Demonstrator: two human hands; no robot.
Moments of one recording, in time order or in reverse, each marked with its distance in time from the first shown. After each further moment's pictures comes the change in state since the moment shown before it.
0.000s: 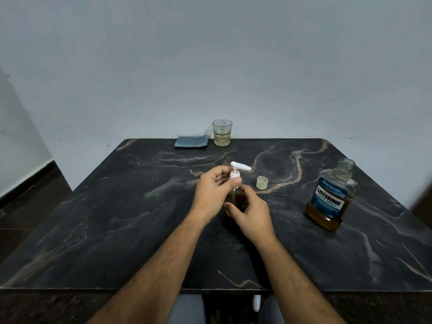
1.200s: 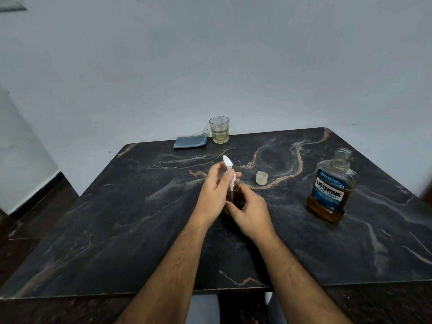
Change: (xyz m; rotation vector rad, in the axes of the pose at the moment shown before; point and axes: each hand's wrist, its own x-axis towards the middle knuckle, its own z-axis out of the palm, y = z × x) left_hand -0.006 0.000 0.011 0.013 -0.068 -0.052; right_hand 0.000 0.002 0.002 0.036 -0.017 0.014
